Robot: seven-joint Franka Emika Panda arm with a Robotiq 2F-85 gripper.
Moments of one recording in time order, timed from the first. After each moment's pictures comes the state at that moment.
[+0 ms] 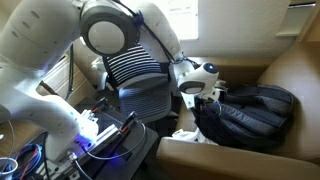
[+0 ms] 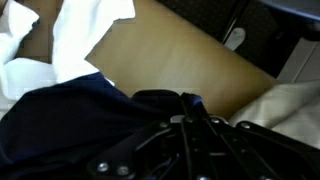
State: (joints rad) arm -0.77 1.07 0.11 -1.70 0.17 2.62 -0.11
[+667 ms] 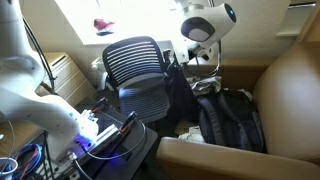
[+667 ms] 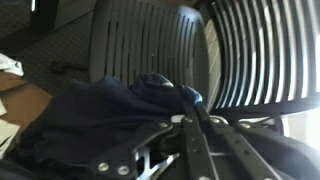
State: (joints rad) arm -0.88 0.61 0.24 -1.78 0.44 1.83 -0.26
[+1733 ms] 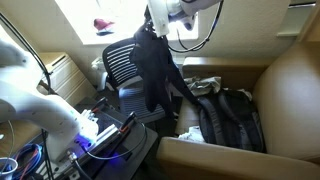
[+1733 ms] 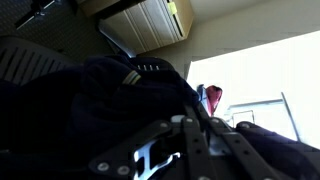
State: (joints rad) arm -0.67 0.27 -0.11 -1.89 0.78 1.24 -0.57
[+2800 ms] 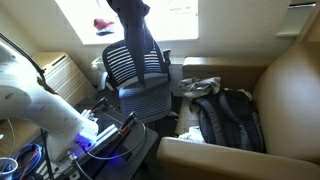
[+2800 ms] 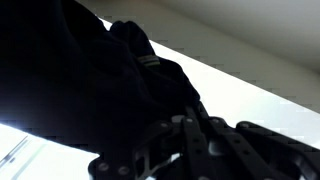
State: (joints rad) arm -0.36 -0.01 -0.21 -1.82 1.31 1.19 -0.72
